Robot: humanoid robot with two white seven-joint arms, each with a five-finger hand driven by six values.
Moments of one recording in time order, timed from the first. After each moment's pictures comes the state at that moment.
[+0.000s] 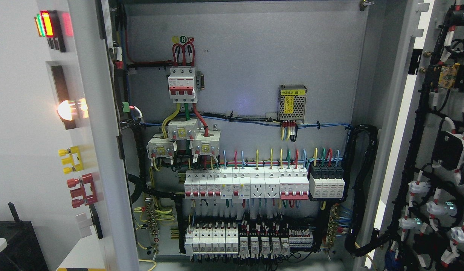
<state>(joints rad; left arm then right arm) 0.04 -0.04 0.08 0.00 -0.08 -0.09 -0.21 -0.45 -0.01 0.70 -1.70 -0.61 0.17 0.45</state>
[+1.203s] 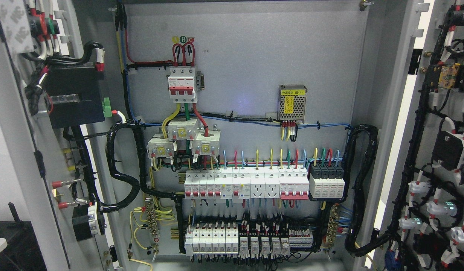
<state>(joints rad) 0.04 -0.04 0.08 0.00 -0.08 -0.09 -0.21 -0.46 0.06 0.80 -1.71 -0.49 0.17 0.39</state>
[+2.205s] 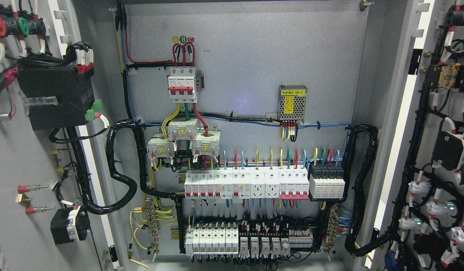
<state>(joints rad) 0.04 -0.04 0.08 0.00 -0.08 -0.09 -0.21 -0.47 0.12 0.87 -1.71 -0.37 0.19 0.35</state>
